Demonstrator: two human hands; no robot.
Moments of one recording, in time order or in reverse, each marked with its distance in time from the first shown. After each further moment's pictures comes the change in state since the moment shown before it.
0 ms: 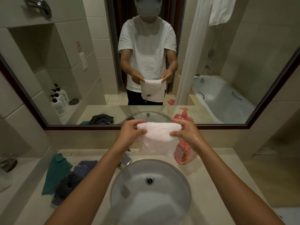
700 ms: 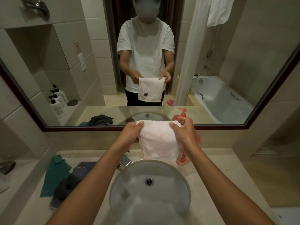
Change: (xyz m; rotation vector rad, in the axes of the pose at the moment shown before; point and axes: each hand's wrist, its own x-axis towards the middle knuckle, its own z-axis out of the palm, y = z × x) left_hand 0.000 0.010 0.005 -0.226 -0.101 -0.206; right_hand 0.004 0.002 0.023 0.130 0.315 0.040
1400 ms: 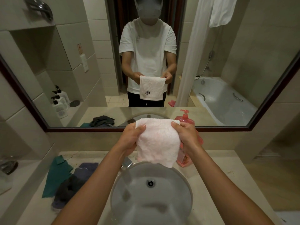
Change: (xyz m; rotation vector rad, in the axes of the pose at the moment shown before) left_hand -0.002 -0.005 -0.002 -0.336 -0.085 0.023; right_hand 0.003 -0.003 0.003 0.294 -0.125 0.159
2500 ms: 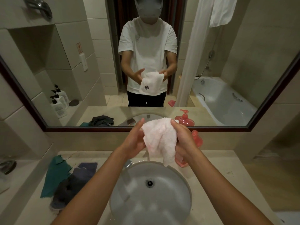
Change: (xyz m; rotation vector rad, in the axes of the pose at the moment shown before) left_hand -0.007 -0.001 0.011 -0.125 -0.252 -0.132; right_hand -0.020 -0.009 0.014 0.338 -0.189 0.125
